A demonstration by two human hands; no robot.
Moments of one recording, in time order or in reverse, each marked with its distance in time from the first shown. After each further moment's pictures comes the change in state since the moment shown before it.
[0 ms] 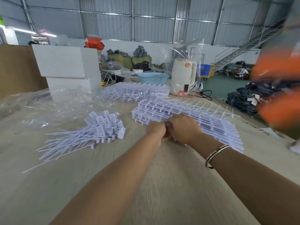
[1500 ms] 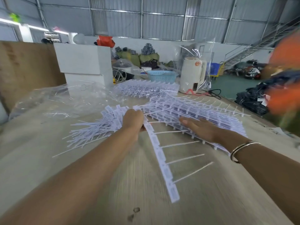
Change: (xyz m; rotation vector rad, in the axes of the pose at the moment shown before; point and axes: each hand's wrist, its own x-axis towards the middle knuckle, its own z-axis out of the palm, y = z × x) left_hand -0.041 0.039 -0.100 0.116 0.240 0.201; right_hand -0.026 0.032 0.000 0.402 -0.409 0.059
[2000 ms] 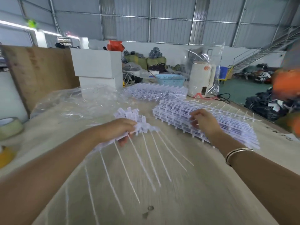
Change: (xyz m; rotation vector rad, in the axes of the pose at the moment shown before) left_hand -0.023 0.010 -0.110 0.512 -0.593 0.280; right_hand 0.017 -0.052 0.000 0.881 0.545 0.166
